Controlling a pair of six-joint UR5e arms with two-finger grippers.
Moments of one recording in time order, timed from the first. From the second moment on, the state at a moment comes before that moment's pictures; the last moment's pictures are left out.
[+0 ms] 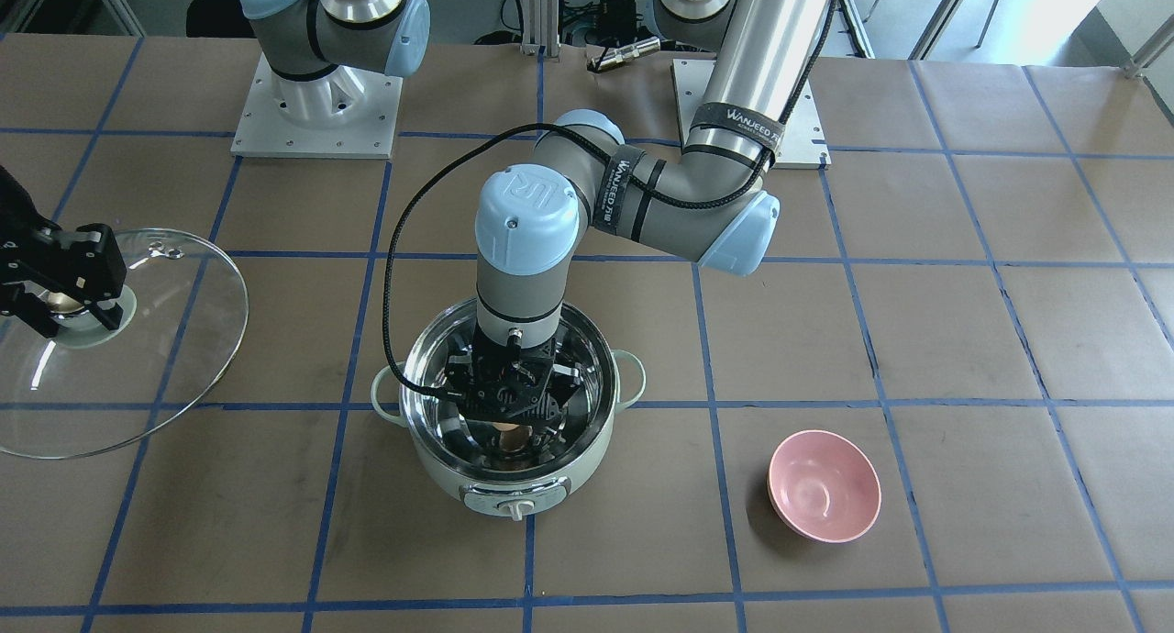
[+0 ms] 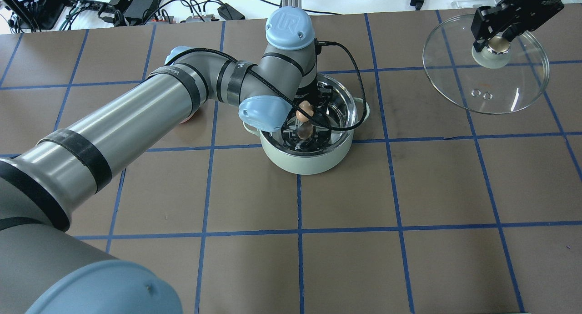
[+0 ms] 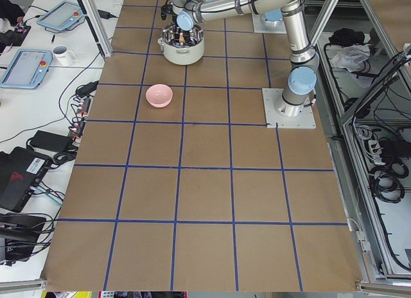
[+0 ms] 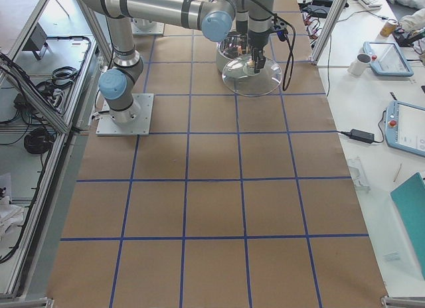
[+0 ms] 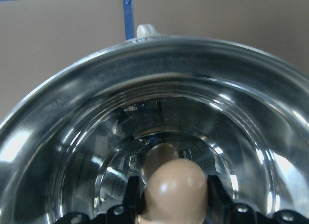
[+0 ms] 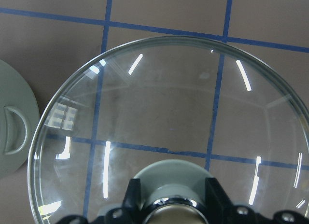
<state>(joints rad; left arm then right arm) -1.97 -2.11 -1.51 -0.94 1.56 -0.32 1.32 -1.43 1.45 -1.70 -1.54 -0.39</state>
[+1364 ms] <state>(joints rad) -1.96 -1.94 -1.49 -1.16 1.55 -0.35 1.35 -1.44 1.45 -1.70 -1.52 -0.24</state>
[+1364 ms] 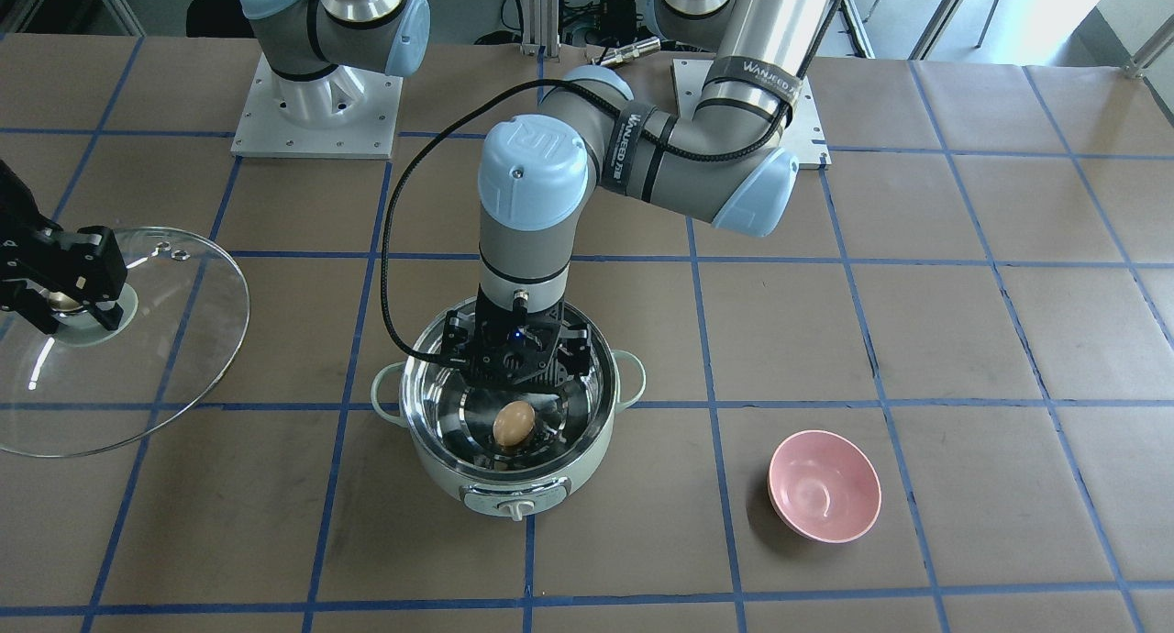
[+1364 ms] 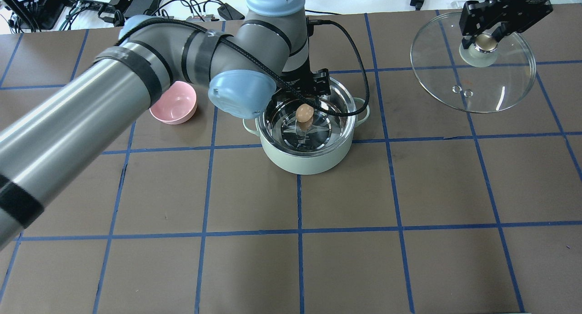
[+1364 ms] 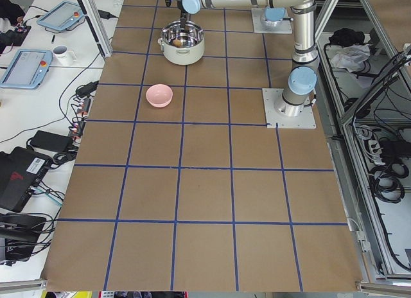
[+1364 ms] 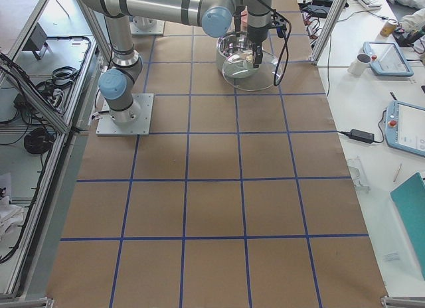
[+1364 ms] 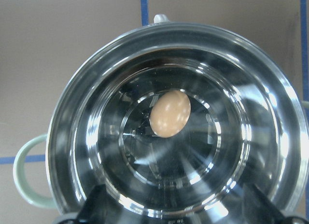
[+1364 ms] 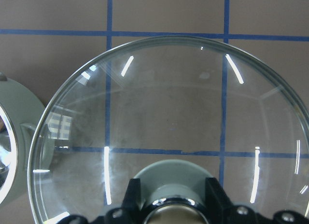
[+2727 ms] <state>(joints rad) -1.61 -1.61 -1.47 -1.70 1.58 -0.03 1.83 -1.26 1.46 -1.93 -1.51 0.48</state>
